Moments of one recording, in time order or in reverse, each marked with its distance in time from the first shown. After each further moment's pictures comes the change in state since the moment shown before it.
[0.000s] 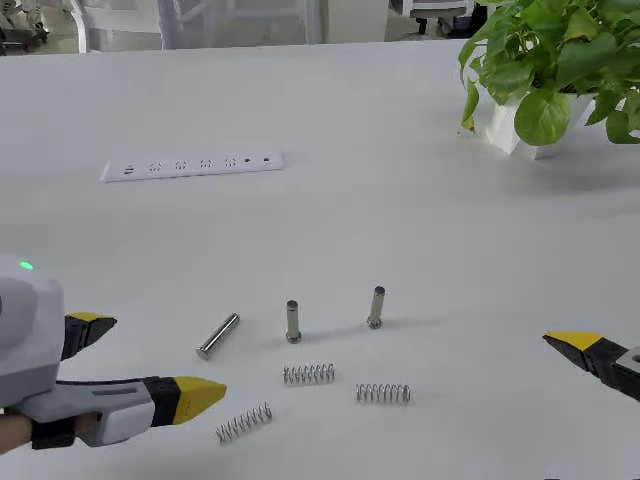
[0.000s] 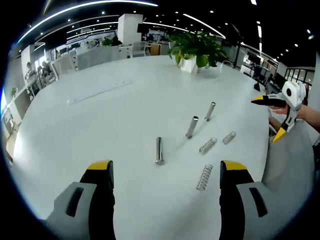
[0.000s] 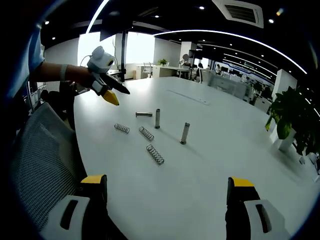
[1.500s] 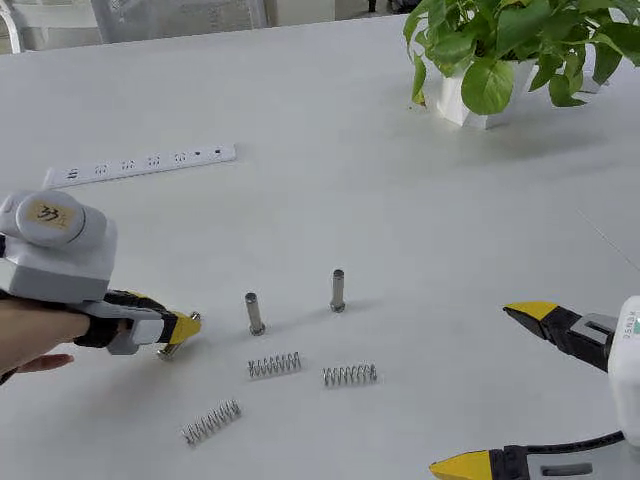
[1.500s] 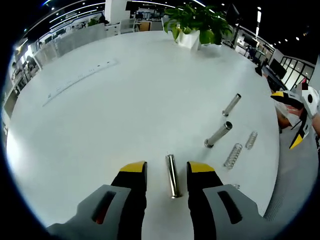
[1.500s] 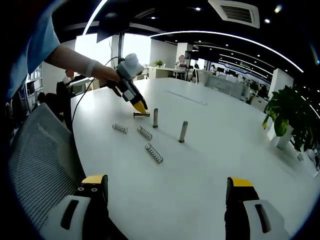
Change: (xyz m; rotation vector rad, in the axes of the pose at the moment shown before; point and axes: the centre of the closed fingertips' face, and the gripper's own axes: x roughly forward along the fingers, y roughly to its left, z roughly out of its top) left arm 0.086 0.019 0.005 0.027 0.220 -0.084; right arm 0.001 0.000 -0.001 0.016 -0.012 -0.029
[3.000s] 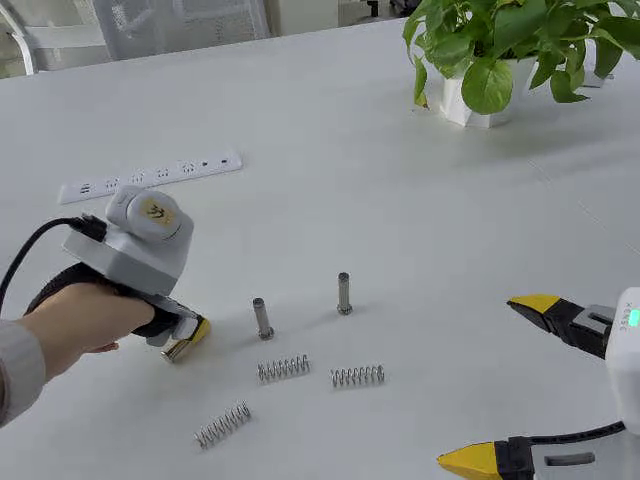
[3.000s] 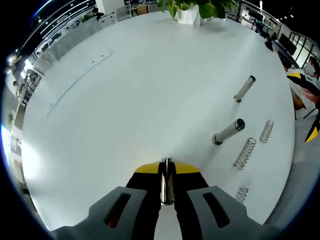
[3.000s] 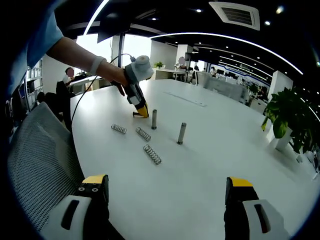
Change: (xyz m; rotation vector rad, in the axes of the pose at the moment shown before) left arm 0.013 0.000 -0.005 0.097 0.183 0.137; right arm 0.001 -0.004 0.001 -0.011 -0.014 -0.008
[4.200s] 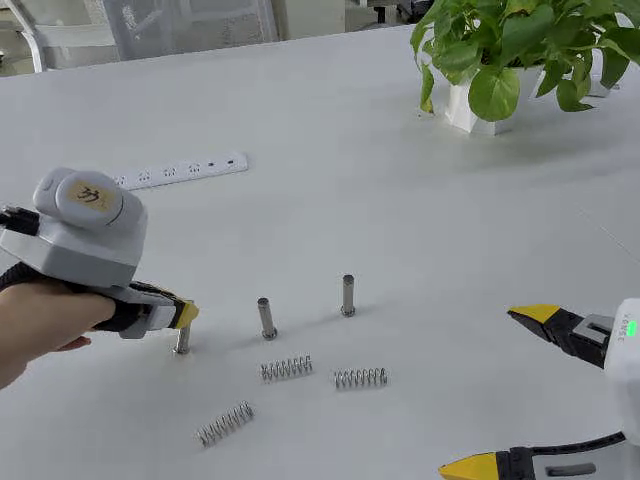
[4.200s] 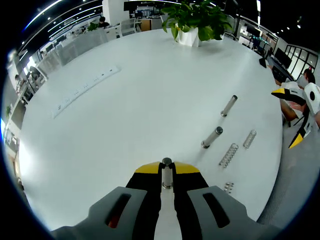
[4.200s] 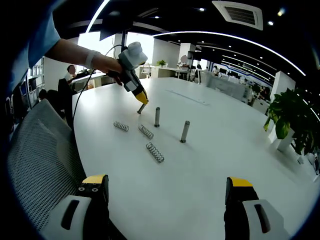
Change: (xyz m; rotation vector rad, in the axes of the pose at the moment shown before) left arm -0.044 0.002 0.009 -0.039 -0.141 -0.038; right arm 0.002 0.005 -0.002 -0.016 0.016 0.017
